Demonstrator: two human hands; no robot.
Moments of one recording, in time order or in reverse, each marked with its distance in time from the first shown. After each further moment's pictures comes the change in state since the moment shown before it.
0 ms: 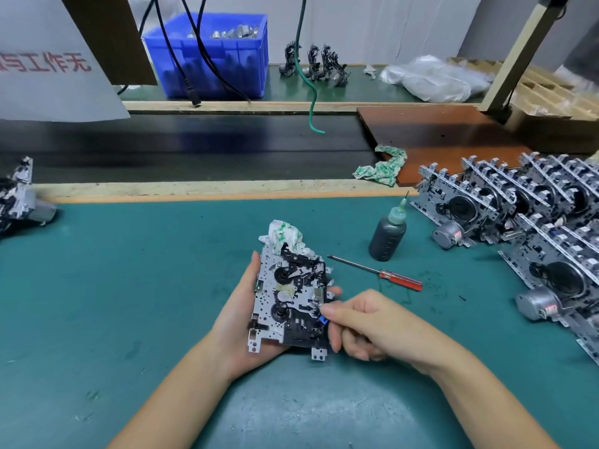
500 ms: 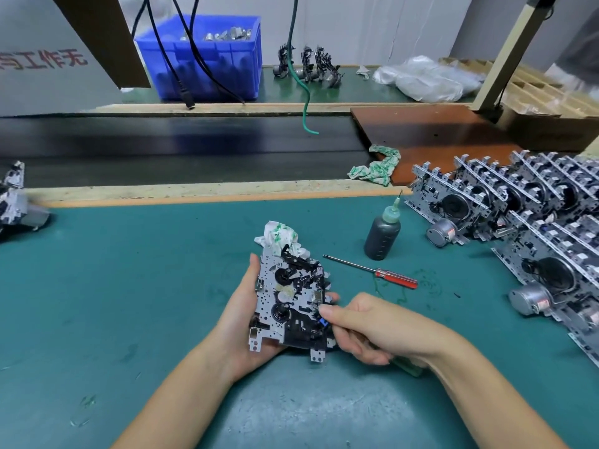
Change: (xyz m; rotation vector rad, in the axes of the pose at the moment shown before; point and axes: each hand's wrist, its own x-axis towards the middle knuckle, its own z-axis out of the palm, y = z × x) left_hand 0.002 -0.001 0.004 0.057 0.077 0.019; right_hand -0.001 -0.001 -0.005 -0.111 -0.045 0.114
